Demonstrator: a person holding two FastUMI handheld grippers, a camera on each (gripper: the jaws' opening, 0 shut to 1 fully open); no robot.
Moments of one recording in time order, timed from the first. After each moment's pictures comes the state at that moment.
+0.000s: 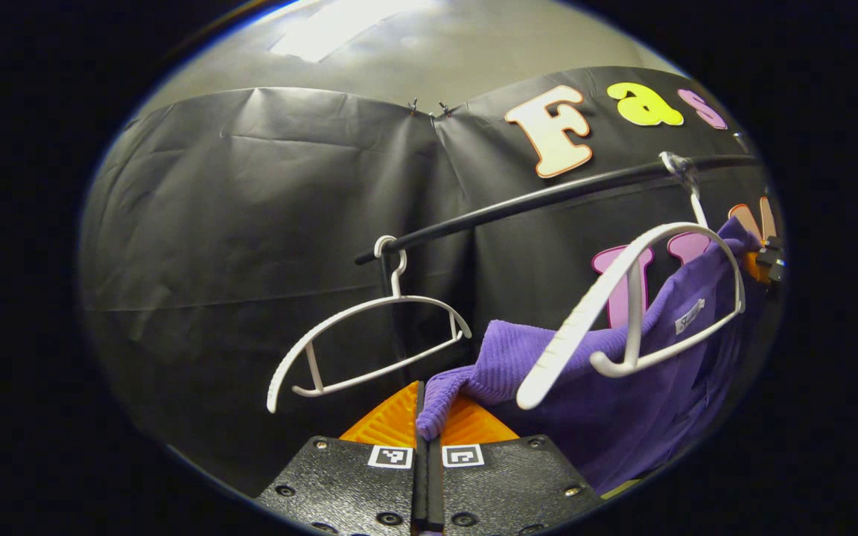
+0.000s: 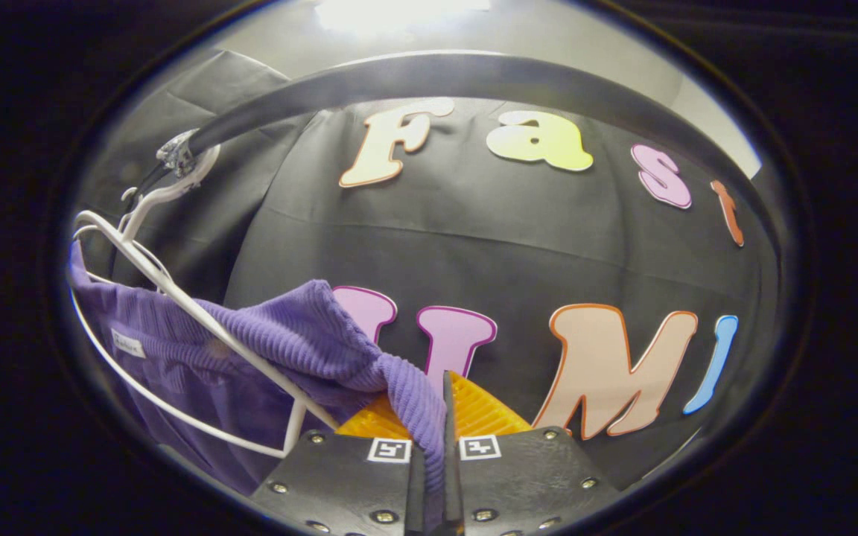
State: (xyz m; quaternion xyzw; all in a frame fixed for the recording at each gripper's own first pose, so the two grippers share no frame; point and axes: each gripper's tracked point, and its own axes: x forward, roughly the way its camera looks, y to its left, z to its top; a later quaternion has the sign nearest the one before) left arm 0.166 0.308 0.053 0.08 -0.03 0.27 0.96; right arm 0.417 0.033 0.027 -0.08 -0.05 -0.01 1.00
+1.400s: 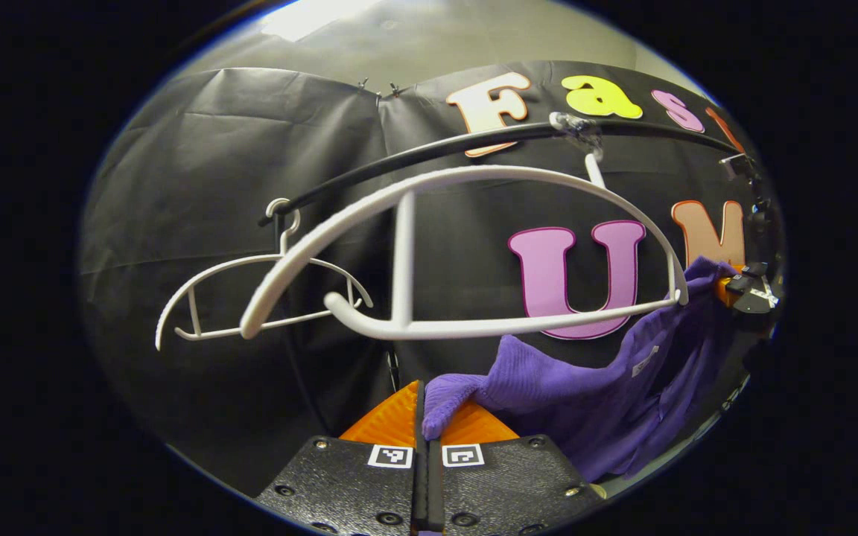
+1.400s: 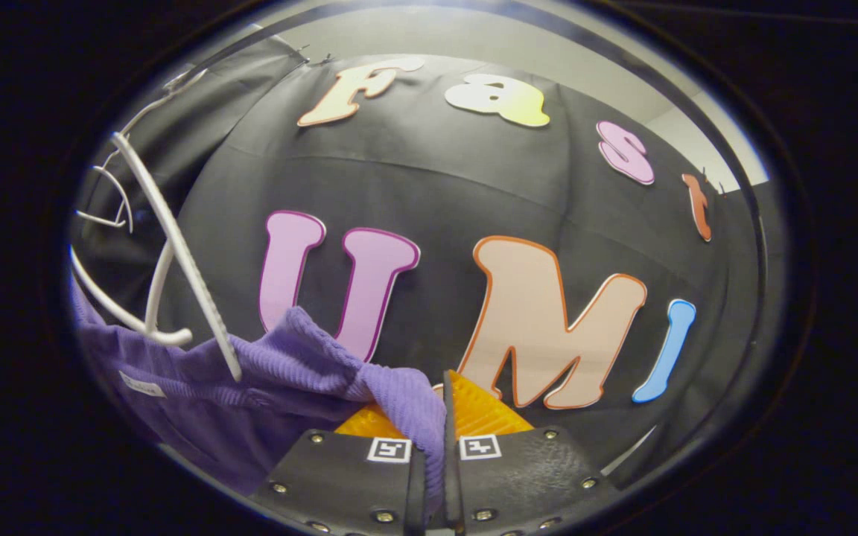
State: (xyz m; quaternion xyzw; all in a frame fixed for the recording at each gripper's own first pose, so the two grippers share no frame) left arm 0.219 0.198 0.005 0.04 0.01 0.15 0.99; right arm 0.397 -0.068 -0.050 -0.13 0.03 -0.11 0.99
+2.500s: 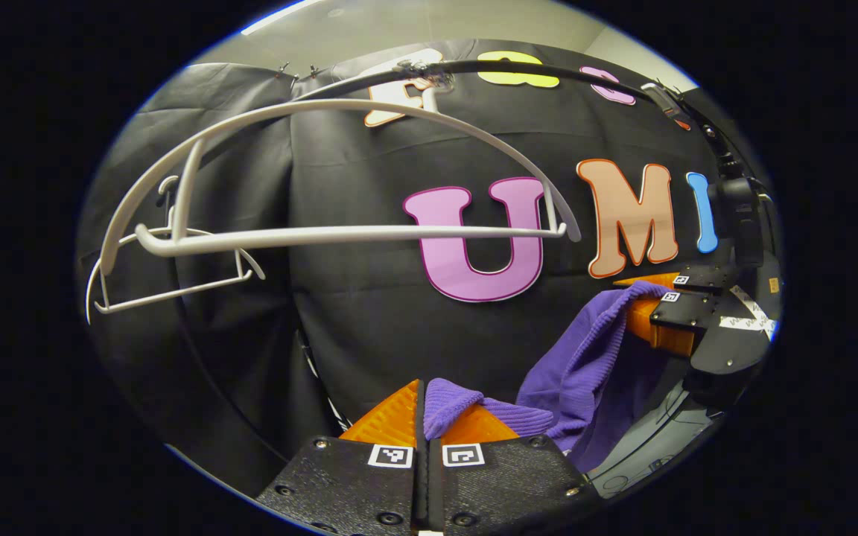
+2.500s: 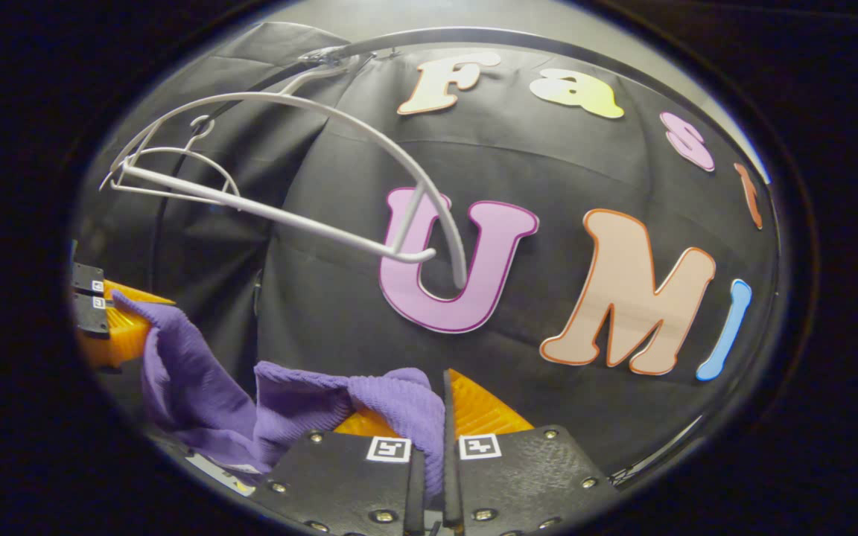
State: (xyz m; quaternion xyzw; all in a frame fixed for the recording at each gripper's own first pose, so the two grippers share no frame) left arm 0.245 0.094 -0.066 0.05 0.07 0.00 1.00; right arm 0.326 0.056 -0.116 -0.12 0.09 0.06 0.99
